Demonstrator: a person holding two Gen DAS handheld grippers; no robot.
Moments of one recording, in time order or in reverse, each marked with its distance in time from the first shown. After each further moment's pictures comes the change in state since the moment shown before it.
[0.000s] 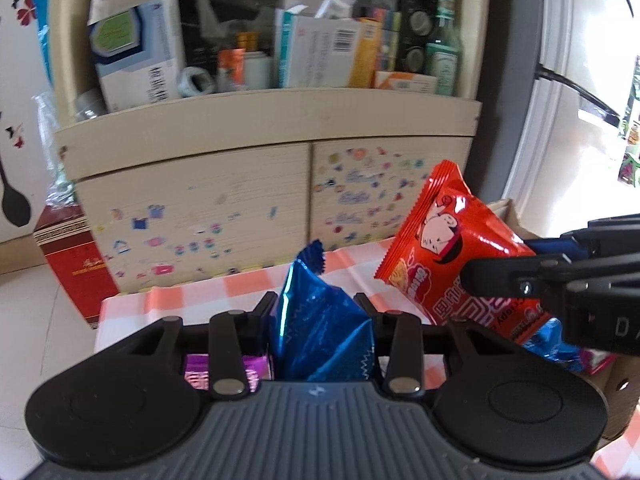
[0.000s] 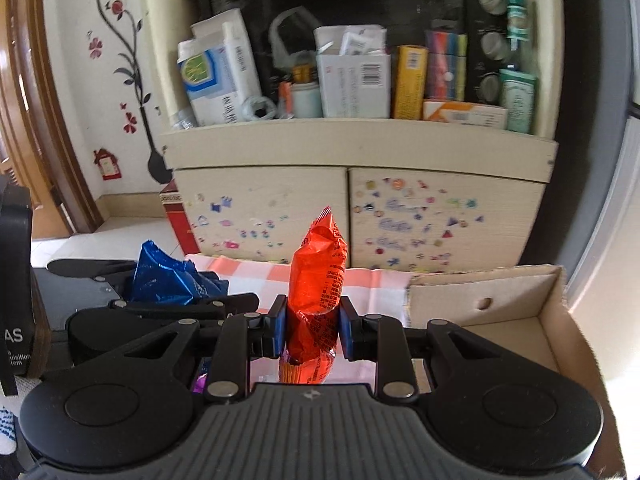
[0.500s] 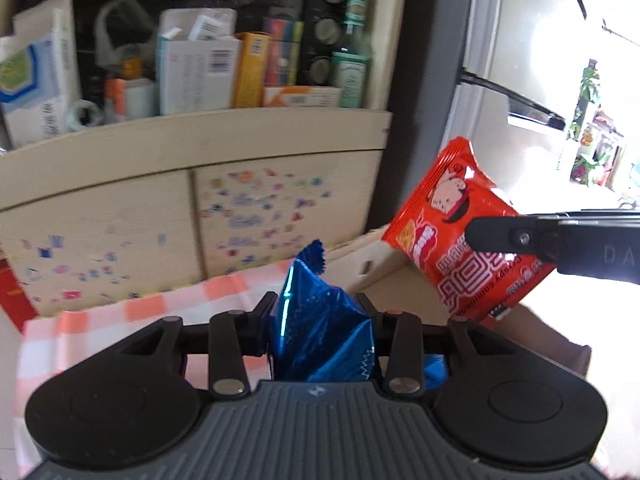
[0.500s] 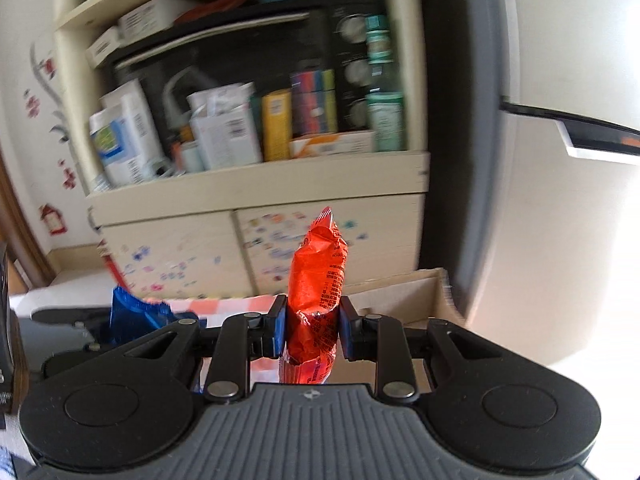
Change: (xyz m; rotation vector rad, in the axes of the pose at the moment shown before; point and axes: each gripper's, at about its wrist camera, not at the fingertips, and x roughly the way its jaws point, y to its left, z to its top) left arm 0.007 -0.078 0.022 0.017 -0.017 -0.163; right arm -0.058 -0.078 0.000 0.142 -0.098 -0.161
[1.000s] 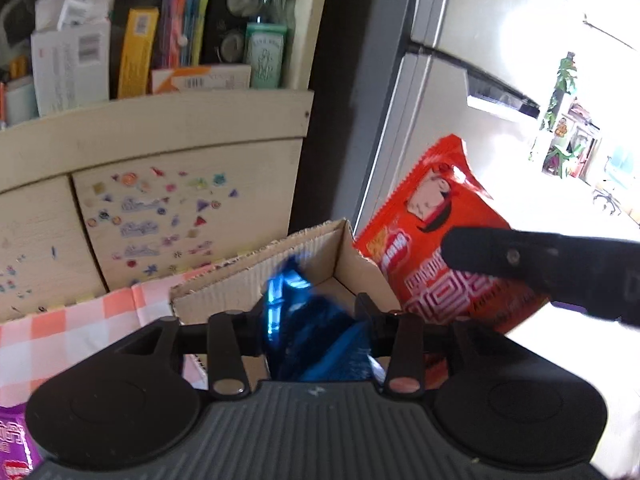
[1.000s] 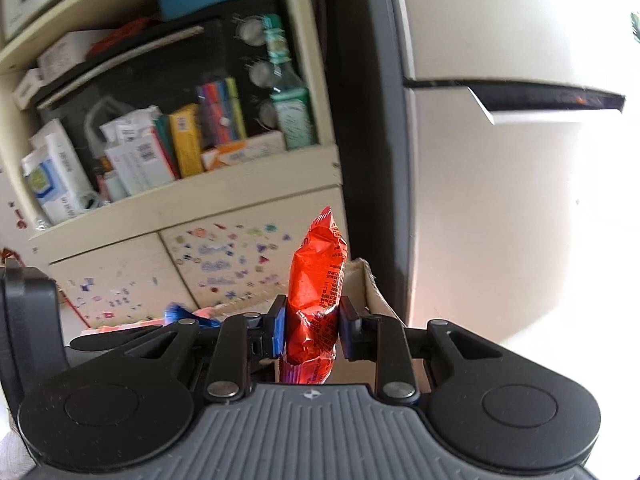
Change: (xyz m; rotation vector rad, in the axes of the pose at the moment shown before) left arm 0.069 -0.073 0.021 0.008 0.056 -0.078; right arm 0.004 -0.047 -0.001 0.158 0.014 -0.129
